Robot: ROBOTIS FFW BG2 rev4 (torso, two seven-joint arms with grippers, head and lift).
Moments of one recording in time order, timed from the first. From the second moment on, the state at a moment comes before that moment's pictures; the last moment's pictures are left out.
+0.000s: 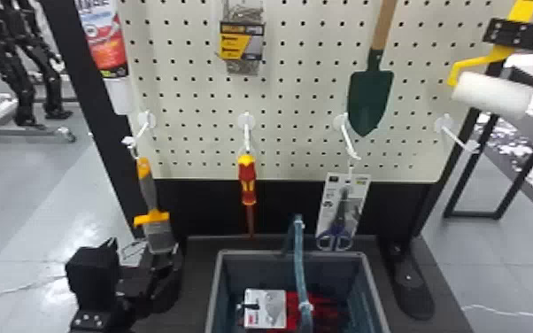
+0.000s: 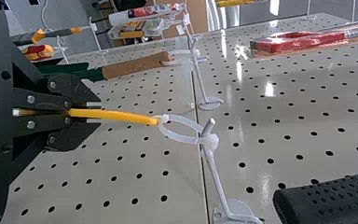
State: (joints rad) left arm 0.31 0.00 0.02 -1.96 -0.09 0.13 -0.06; right arm -0.48 -0.71 -0.22 -1.90 -0.98 0.93 0.72
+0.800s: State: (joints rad) left arm 0.31 0.00 0.02 -1.96 -0.09 0.13 -0.06; right arm -0.48 -0.71 -0.22 -1.91 -0.99 0.93 0.72
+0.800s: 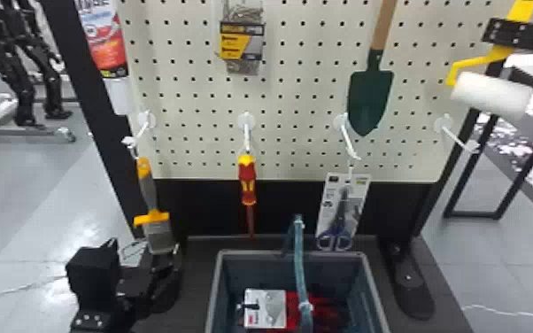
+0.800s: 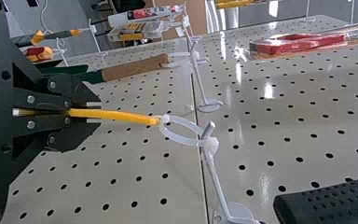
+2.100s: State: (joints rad) left arm 0.32 0.00 0.02 -1.96 -0.08 0.13 -0.06; right arm -0.15 -0.56 -0.40 -2.05 -1.05 0.96 0.63
